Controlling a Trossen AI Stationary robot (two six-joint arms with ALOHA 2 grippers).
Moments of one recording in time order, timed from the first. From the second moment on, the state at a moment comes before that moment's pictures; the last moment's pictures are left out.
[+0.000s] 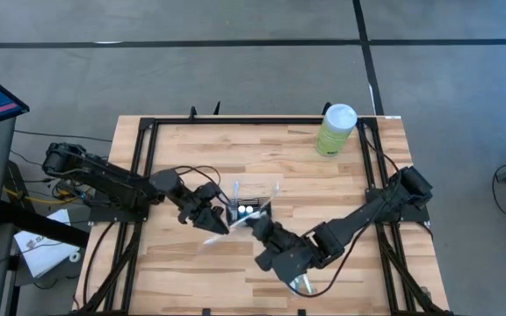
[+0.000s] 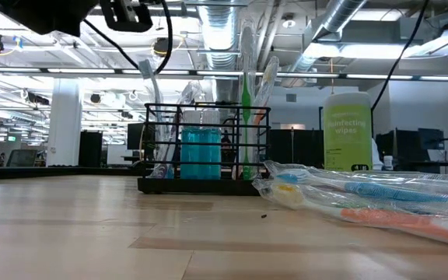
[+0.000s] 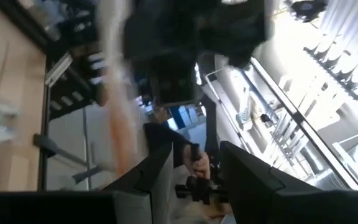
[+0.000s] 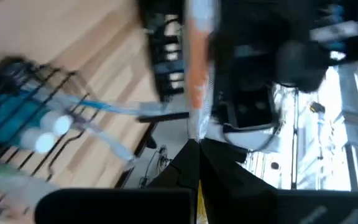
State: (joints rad) left arm -0.17 1.29 0.53 0.95 0.49 -1.26; right arm 0.57 1.87 1.60 -0.37 1.02 -1.11
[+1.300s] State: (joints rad) left arm -0.18 1.29 0.52 0.82 0.45 -1.26; right arm 0.56 1.87 1.60 -0.25 0.97 -1.21
